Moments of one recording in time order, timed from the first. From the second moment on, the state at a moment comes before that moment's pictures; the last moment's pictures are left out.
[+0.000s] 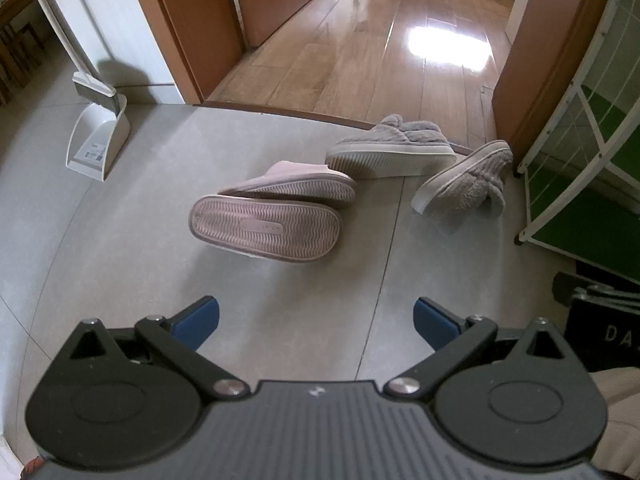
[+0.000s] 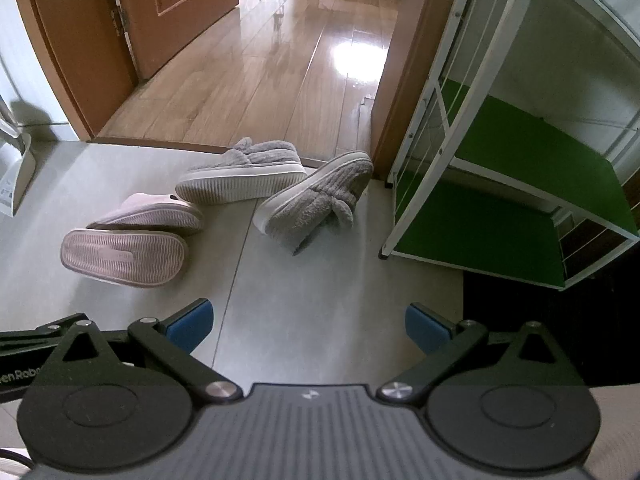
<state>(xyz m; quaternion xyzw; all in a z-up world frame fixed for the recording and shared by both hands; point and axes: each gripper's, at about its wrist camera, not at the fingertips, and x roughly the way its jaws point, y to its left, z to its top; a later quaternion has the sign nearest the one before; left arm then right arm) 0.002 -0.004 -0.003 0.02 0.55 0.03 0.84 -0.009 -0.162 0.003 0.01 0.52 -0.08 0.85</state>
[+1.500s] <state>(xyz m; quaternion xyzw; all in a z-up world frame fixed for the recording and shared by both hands) 0.013 0.000 -0.013 -0.01 0.53 0.01 0.85 0.002 -0.166 -0.004 0.01 0.52 -0.06 0.85</state>
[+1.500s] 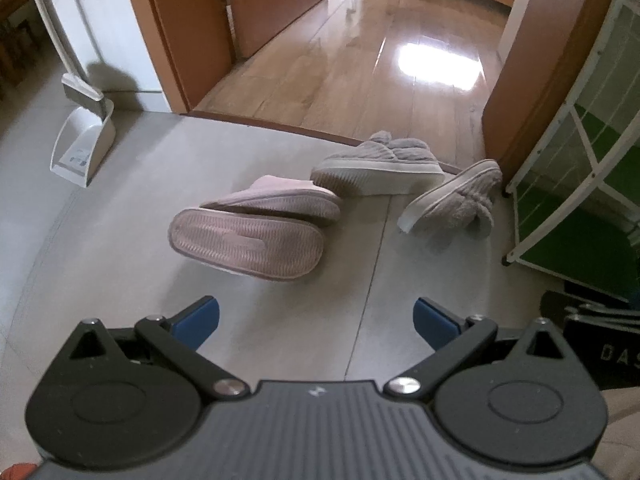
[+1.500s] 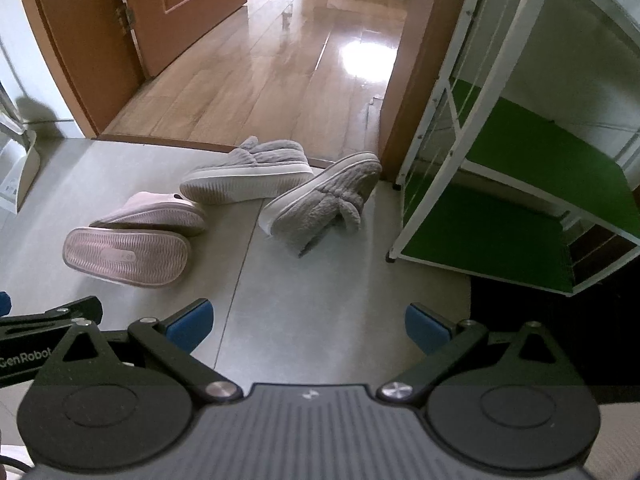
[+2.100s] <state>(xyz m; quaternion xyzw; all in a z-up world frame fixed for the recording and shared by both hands) 0.024 -0.007 -0.039 0.00 0.47 0.00 0.88 0.022 -0.174 -0.044 0.03 0.53 -0.01 0.85</state>
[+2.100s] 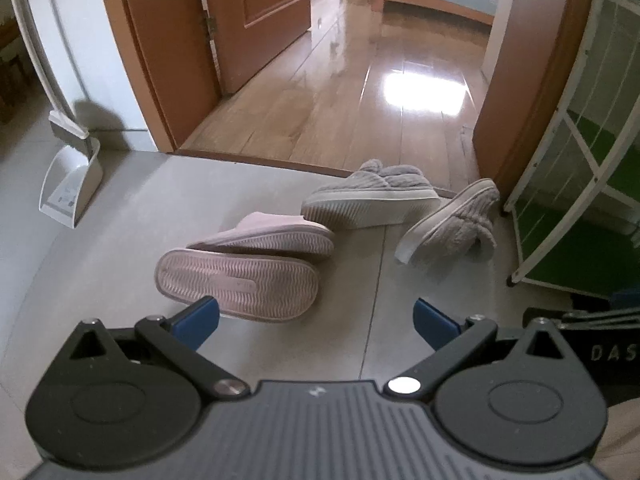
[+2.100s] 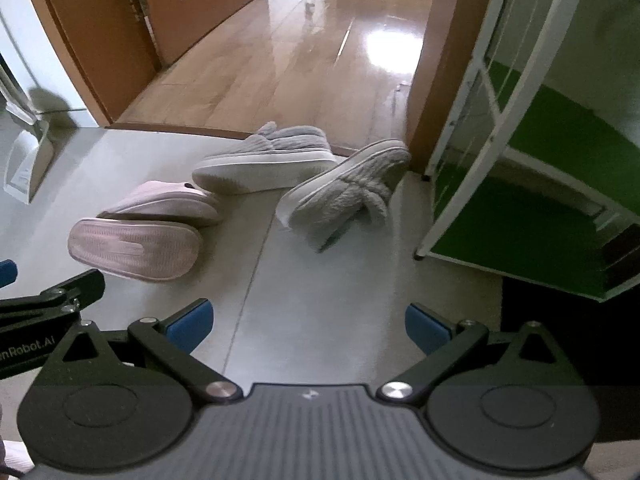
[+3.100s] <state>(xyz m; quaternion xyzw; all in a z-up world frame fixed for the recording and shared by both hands) 0.104 0.051 -0.092 0.00 0.50 -0.07 0.87 0.036 -0.178 -0.067 0.05 0.51 0.04 0.86</state>
